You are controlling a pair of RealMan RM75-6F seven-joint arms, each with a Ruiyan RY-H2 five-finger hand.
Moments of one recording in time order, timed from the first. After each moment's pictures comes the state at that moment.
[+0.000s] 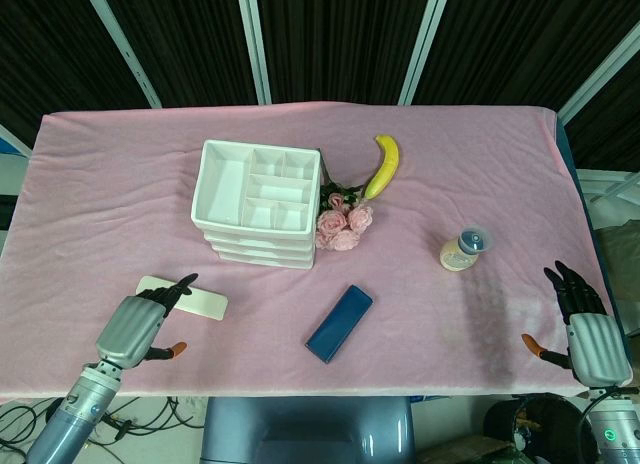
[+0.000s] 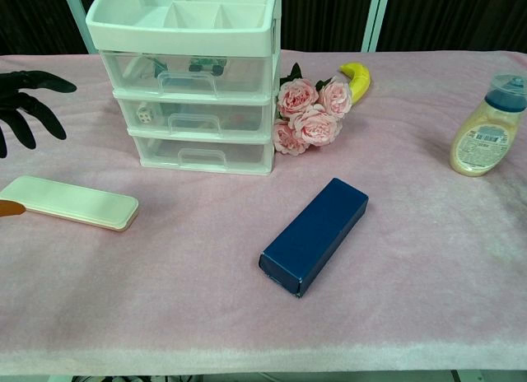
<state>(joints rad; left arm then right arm) -0.32 -1.19 0.00 -1.99 1.45 1.21 0.36 0.10 -1.11 0.05 -1.63 -1.51 1.44 0.13</state>
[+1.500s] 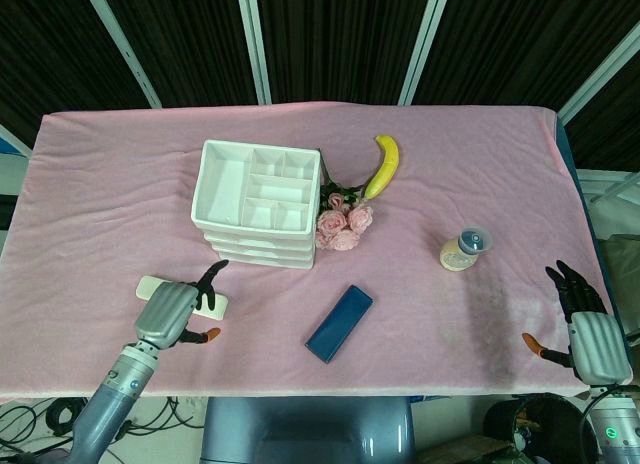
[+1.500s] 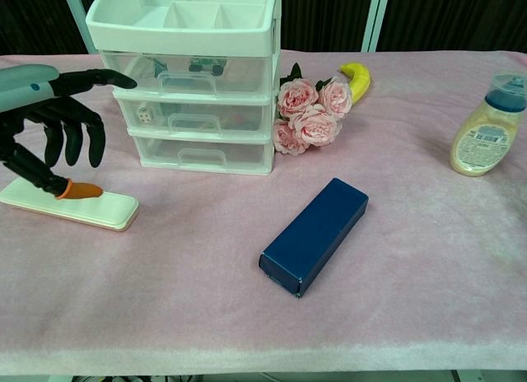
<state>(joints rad) -0.43 -1.36 -0.12 -1.98 1.22 1.12 0.40 0.10 -1.10 0.05 -1.63 -1.49 1.41 0.16</state>
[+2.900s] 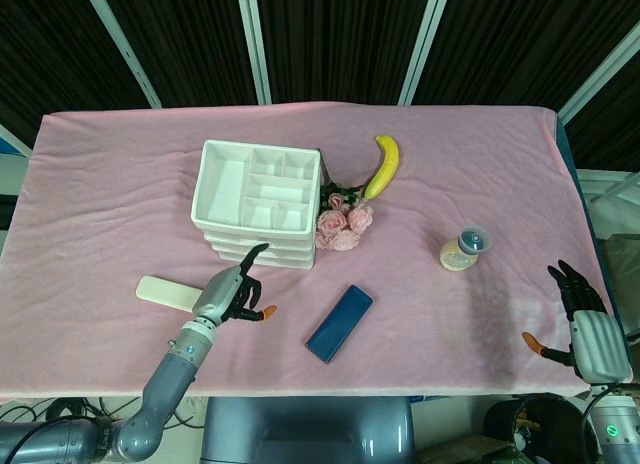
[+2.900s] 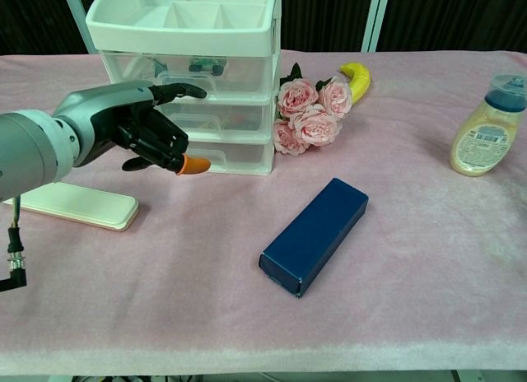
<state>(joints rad) -0.61 -1.61 -0.30 -1.89 0.81 1.06 0.22 0.10 -1.10 0.06 -1.65 -1.46 1.39 0.20</state>
